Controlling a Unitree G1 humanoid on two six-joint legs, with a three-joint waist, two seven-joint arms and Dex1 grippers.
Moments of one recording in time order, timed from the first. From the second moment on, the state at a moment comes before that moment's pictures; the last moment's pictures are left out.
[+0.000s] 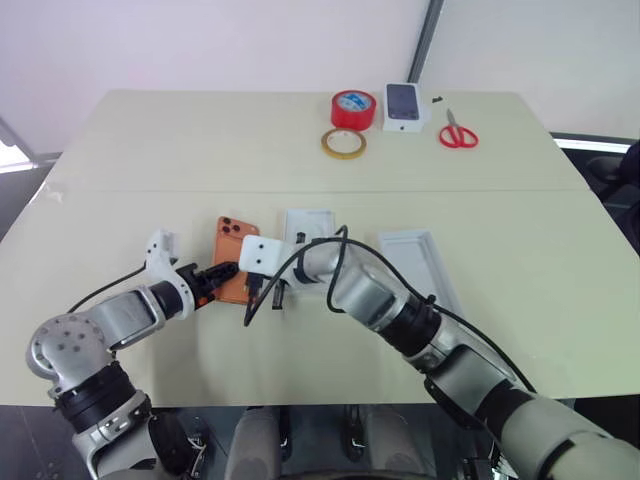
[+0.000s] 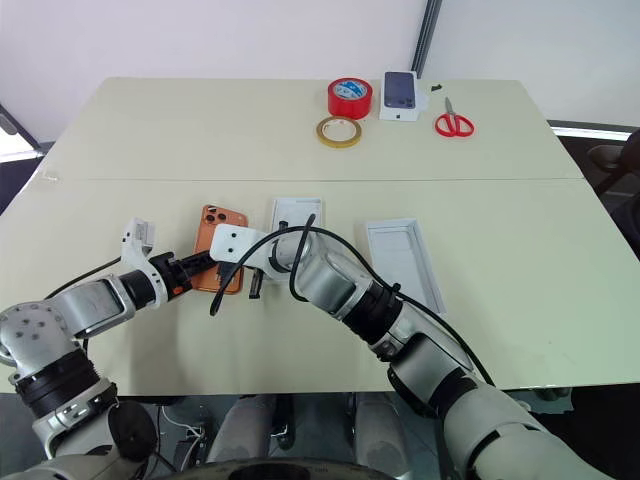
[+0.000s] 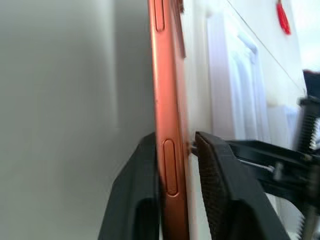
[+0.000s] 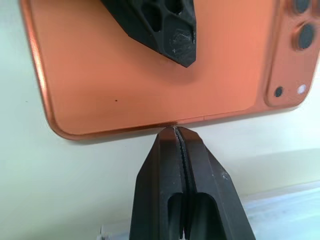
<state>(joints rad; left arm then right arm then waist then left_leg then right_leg) -0.39 0.23 0.77 -0.22 -1.03 1.61 0.02 -0.85 -0.09 0.69 0.11 -0.25 0.75 0.78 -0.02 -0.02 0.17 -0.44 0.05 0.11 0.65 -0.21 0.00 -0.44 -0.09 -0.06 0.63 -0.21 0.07</state>
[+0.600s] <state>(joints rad) -0.48 0.17 0.85 -0.18 -1.24 1.57 0.23 -0.79 -0.27 0.49 -0.19 -0.11 0.81 0.85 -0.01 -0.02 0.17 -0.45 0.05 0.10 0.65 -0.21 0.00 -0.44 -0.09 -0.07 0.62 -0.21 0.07</state>
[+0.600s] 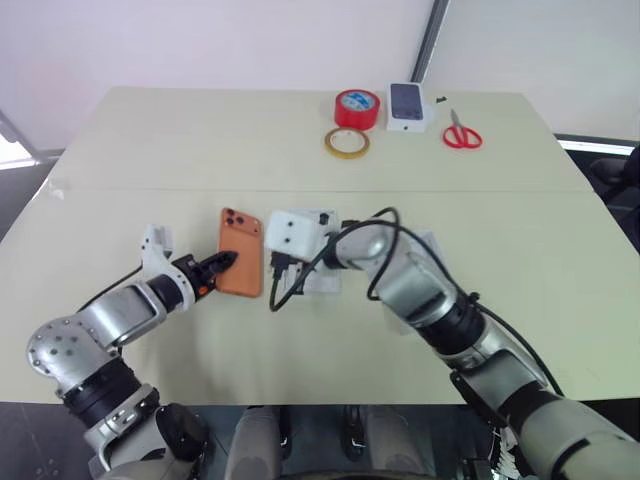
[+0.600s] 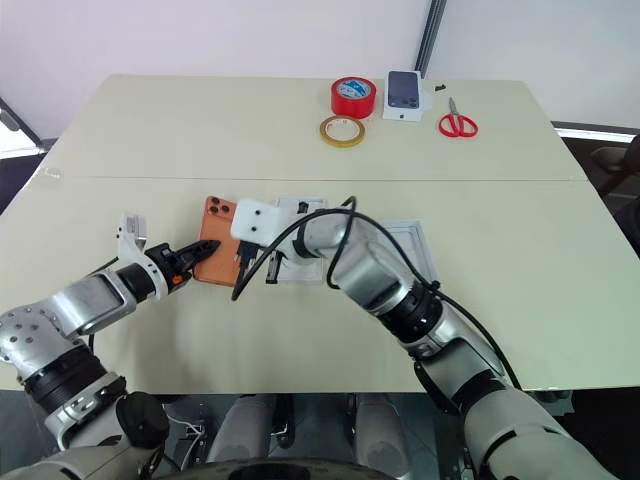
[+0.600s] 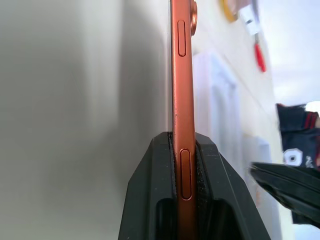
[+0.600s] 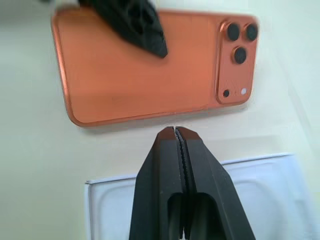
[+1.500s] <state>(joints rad) -0.52 0.03 0.41 -0.04 -1.36 1.27 0.46 -0.64 -0.62 0.26 -0.24 0.02 0.73 0.88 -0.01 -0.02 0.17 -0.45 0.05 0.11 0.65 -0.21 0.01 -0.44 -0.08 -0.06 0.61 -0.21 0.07</state>
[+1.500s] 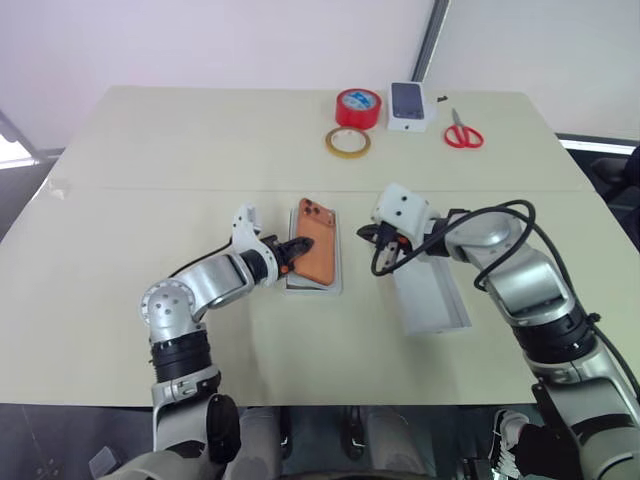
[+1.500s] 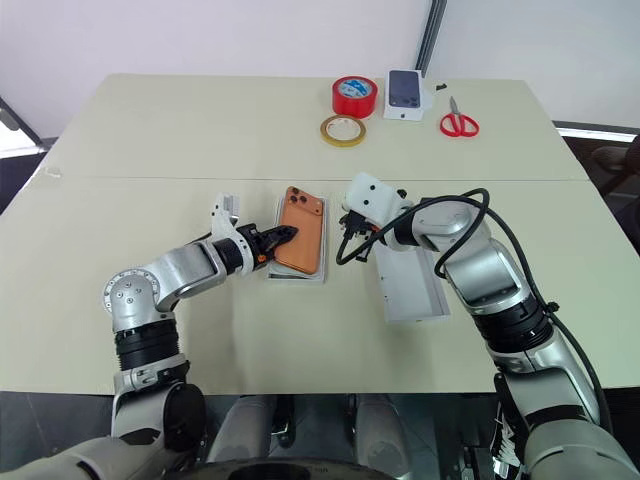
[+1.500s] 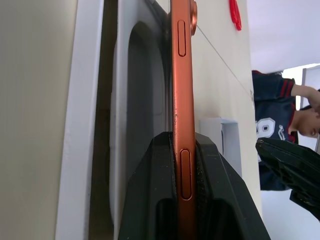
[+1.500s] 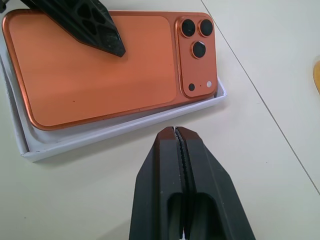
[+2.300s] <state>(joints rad) -0.48 0.24 0.28 -0.11 -1.60 1.23 0.51 -0.65 -0.61 0.28 -0.19 0.01 0.69 0.87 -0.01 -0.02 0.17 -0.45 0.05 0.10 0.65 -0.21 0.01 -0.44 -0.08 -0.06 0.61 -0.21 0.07</state>
